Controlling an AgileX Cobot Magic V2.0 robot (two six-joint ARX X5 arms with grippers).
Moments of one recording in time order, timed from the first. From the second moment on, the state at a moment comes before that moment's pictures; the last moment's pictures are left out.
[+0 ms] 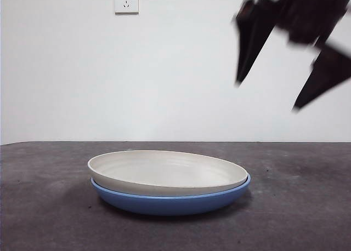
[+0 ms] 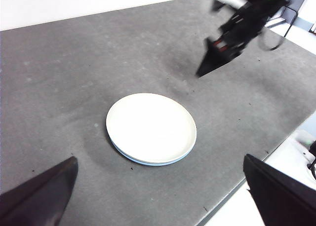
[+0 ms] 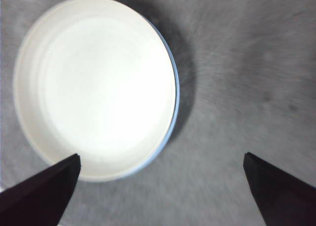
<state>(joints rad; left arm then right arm) -0.61 0.41 1.13 -1.12 0.15 -0.07 0.39 1.38 1.17 -0.90 -0.32 0.24</state>
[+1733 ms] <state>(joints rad) -0.61 0.41 1.12 -1.22 0.15 -0.08 0.41 0.51 1.18 -1.33 -0.21 0.21</state>
